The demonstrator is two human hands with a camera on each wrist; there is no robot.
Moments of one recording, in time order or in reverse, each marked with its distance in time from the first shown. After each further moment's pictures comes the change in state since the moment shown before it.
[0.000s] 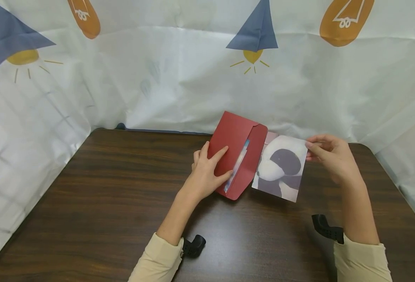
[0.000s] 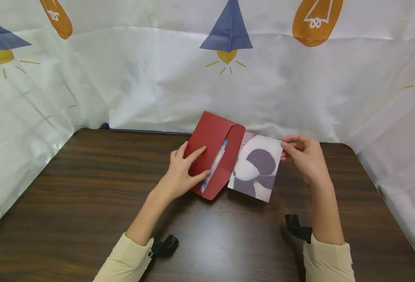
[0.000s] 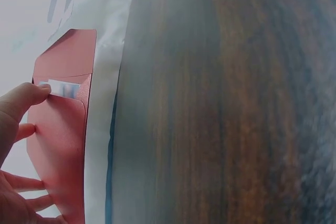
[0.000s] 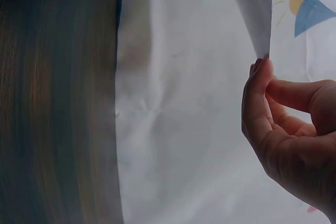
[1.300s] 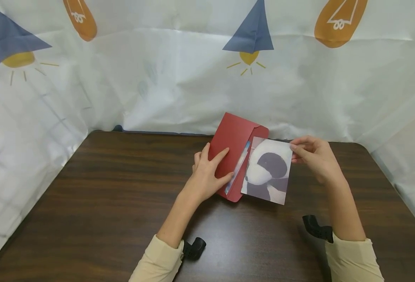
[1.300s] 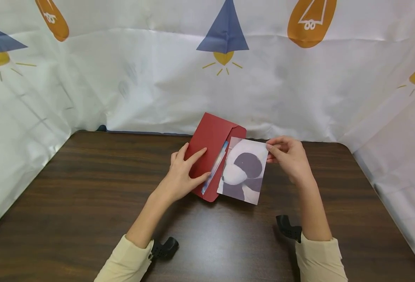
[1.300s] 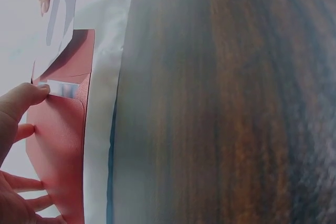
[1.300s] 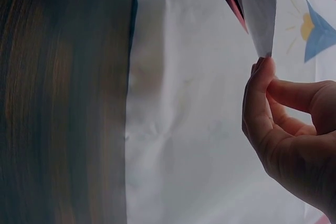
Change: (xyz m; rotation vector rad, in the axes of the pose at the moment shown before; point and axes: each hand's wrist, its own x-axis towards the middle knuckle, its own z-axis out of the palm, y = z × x) left_hand -0.001 0.006 0.002 -0.011 -0.016 0.013; right_hand 0.001 -0.001 0.027 -0.207 -0.020 -0.017
